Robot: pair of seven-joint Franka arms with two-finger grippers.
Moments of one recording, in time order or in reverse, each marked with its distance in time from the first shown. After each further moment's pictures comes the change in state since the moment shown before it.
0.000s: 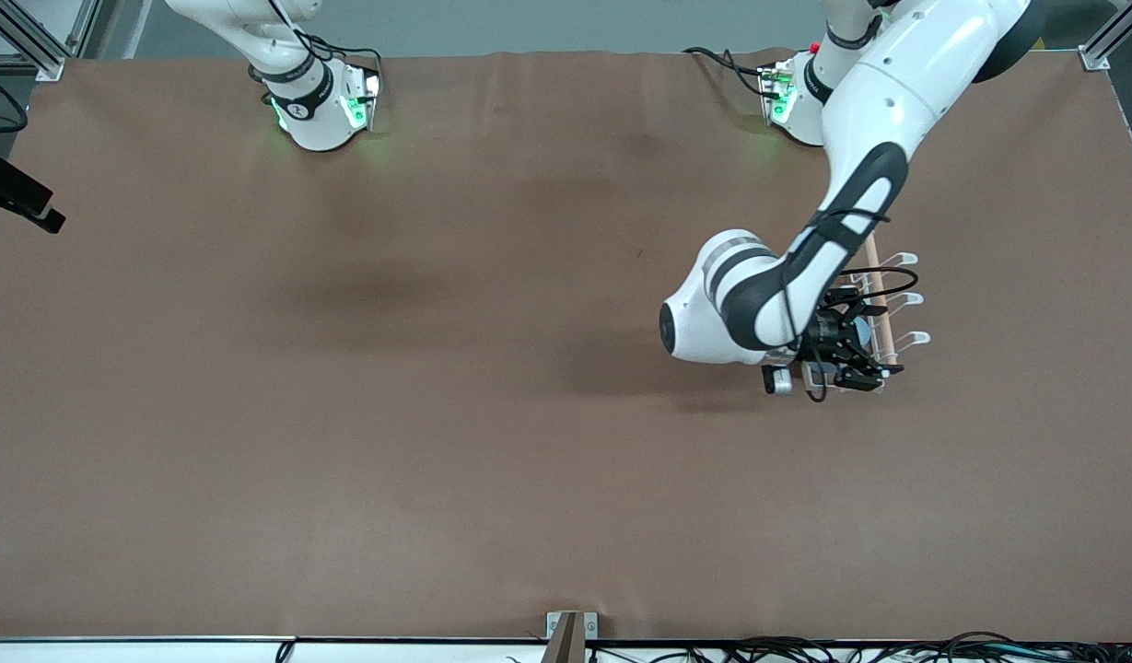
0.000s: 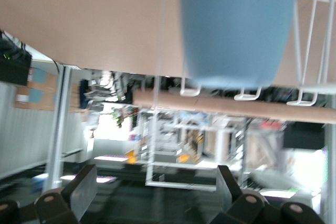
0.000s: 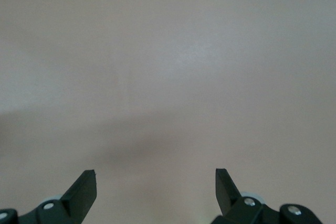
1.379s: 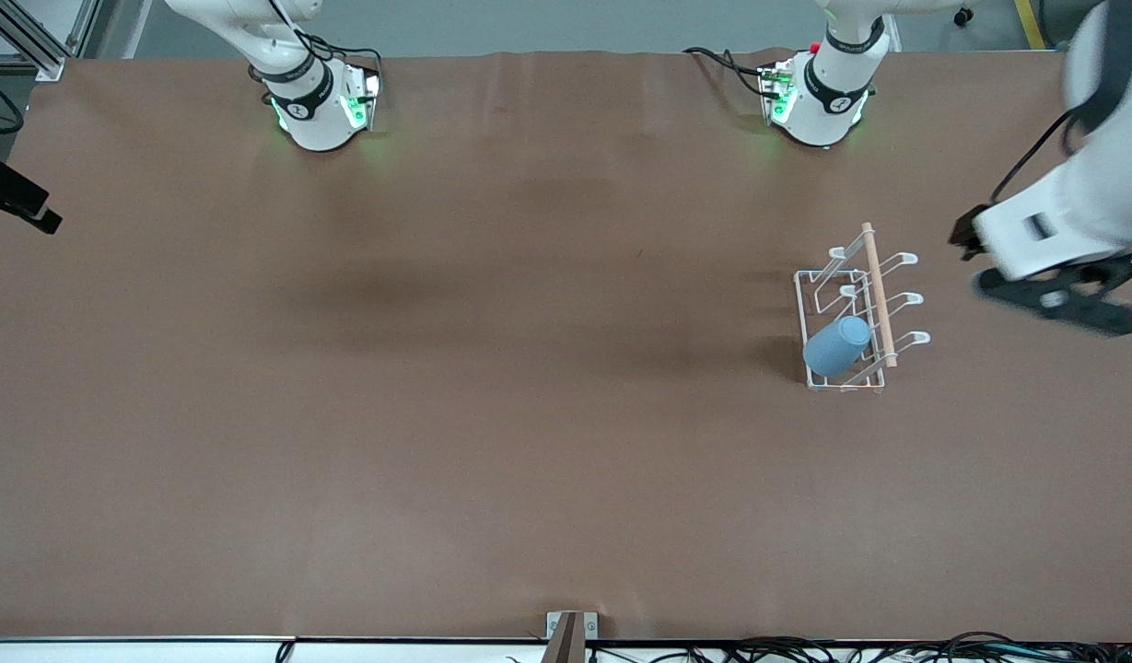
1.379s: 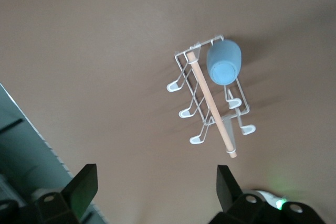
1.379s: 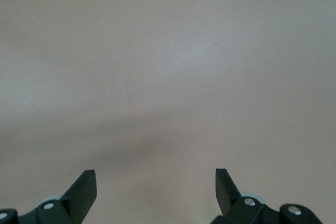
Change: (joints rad) left arm 0.125 -0.535 0.366 0.216 -0.977 0.226 -0.281; right arm 0.023 0.003 -0.034 0.002 0.002 -0.001 -0.001
